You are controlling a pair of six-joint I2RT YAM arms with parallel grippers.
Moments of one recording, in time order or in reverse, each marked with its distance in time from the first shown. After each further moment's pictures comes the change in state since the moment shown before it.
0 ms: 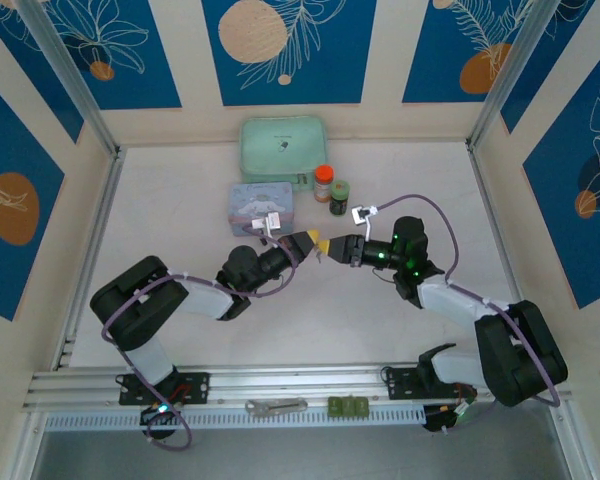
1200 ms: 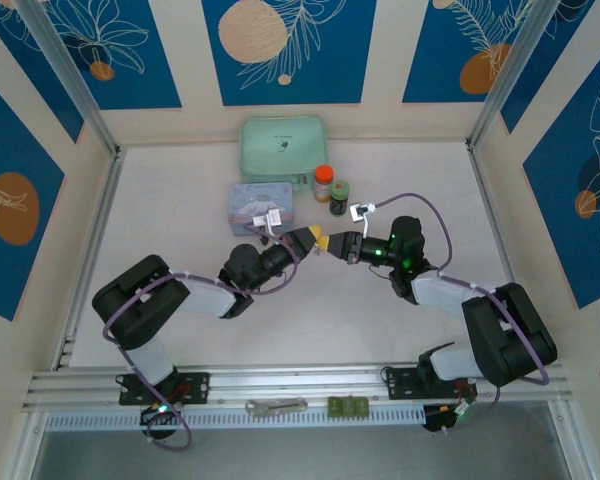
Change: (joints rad) left arm -0.010 0.010 0.032 0.013 -0.019 -0.037; right arm 0.008 0.123 0.000 0.196 -0.025 0.076
